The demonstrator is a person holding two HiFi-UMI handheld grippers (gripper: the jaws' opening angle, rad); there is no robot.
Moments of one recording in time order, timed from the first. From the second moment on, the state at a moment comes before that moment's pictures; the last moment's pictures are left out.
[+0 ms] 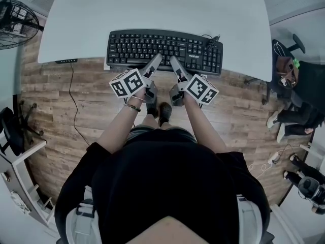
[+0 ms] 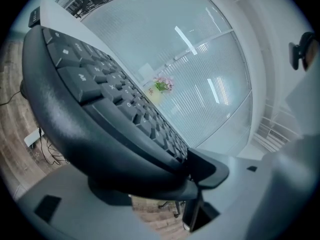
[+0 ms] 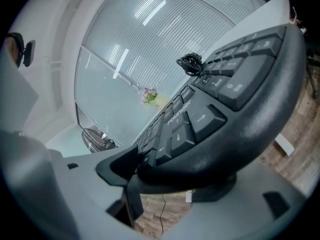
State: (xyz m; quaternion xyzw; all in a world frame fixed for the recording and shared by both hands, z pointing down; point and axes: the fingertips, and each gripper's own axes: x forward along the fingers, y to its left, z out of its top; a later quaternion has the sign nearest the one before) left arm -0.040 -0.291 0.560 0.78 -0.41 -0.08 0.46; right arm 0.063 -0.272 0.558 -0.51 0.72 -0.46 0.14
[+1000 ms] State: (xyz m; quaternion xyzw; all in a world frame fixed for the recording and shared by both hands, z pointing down) left arm -0.040 -0.306 0.565 0.76 -0.42 -0.07 0.48; right arm 0.069 -0.288 0.565 -0.51 0.70 -0.48 0.11
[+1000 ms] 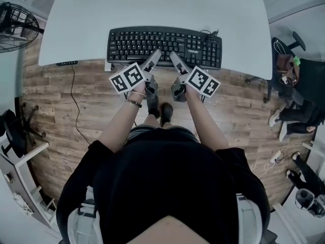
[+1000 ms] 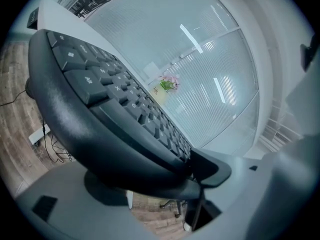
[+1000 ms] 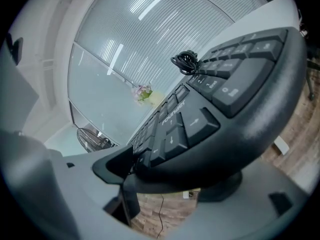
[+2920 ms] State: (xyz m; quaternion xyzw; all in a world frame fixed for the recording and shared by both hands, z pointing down) left arm -0.041 -0.236 0.455 0.84 -0.39 -0.09 0.36; right arm 0.050 -0.225 0.436 -0.49 0.81 -0.30 0.10
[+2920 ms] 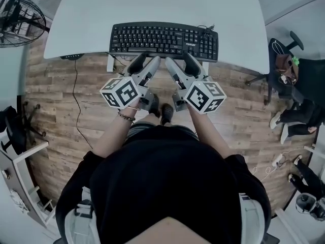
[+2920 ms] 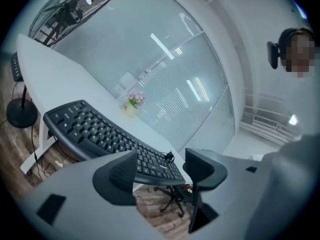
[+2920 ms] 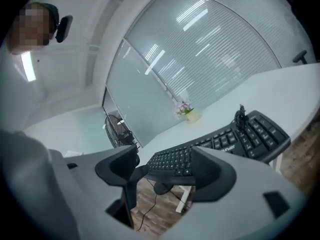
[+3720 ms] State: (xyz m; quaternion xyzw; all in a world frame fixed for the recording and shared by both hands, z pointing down) left arm -0.019 -0.226 0.392 0.89 -0.41 -0.07 0.19; right arm 0.070 -0.218 0.366 -0.50 0.84 -0.14 0.11
